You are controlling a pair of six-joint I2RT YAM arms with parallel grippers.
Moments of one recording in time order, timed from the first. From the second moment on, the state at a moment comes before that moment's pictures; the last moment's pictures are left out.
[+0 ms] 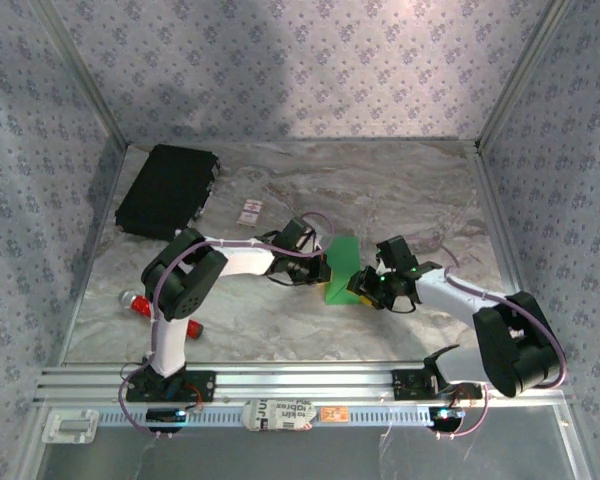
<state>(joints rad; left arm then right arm) -0.80 1.98 1.10 -0.07 0.50 -0.77 0.42 1.32 0.55 -0.33 -0.39 0.90</state>
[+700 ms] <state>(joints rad) -0.80 1.98 1.10 -0.07 0.50 -0.78 0.39 1.42 0.56 -0.13 -0.45 0.92</state>
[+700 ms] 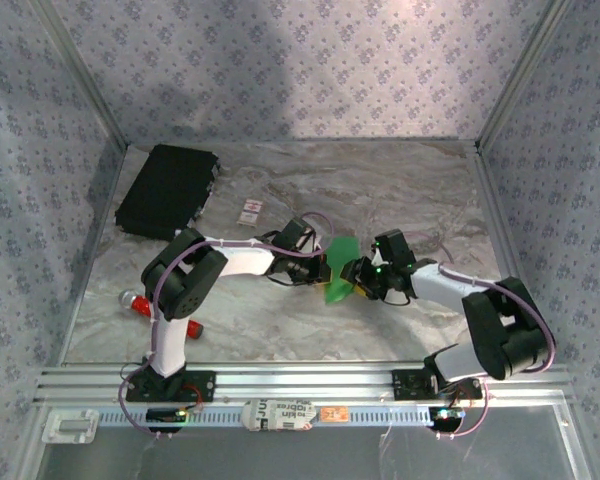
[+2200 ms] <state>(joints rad) -0.80 1.98 1.08 -0.03 0.52 -0.83 0.23 1.56 0.55 0.08 -0.60 0.86</state>
